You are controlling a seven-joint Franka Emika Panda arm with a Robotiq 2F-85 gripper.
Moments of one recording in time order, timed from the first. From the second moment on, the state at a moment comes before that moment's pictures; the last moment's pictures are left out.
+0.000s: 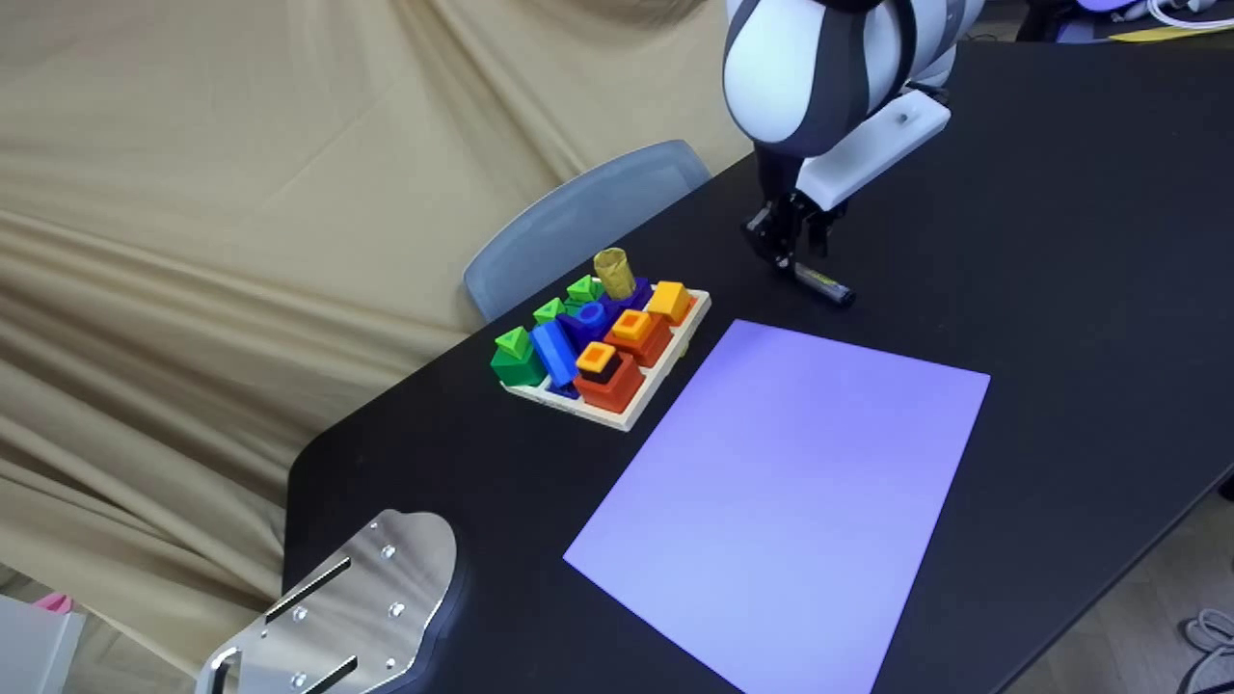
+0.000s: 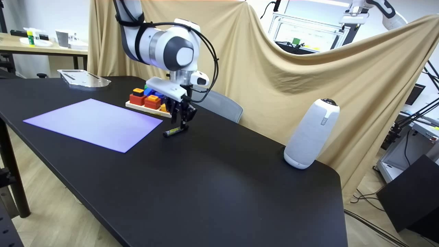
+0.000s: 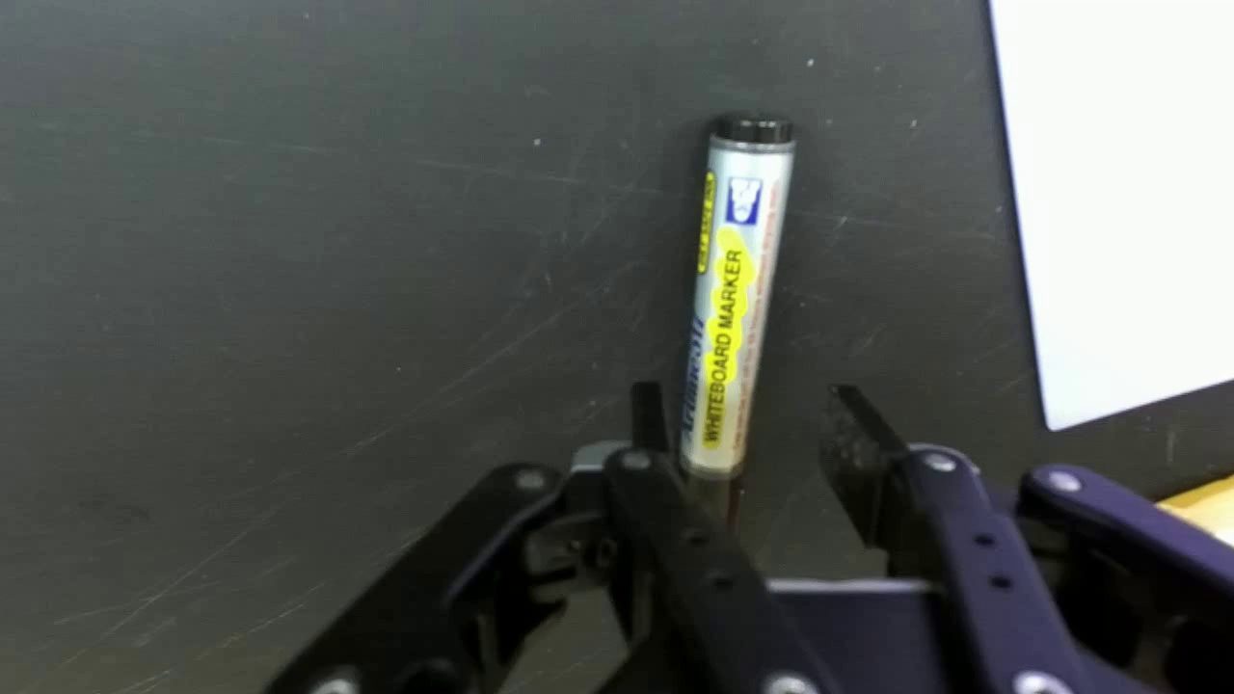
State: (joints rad) arm 0.15 0.61 0.00 -2.01 -0.01 2.74 0.09
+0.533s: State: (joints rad) arm 0.15 0.56 0.01 -2.01 0.01 2.70 0.10
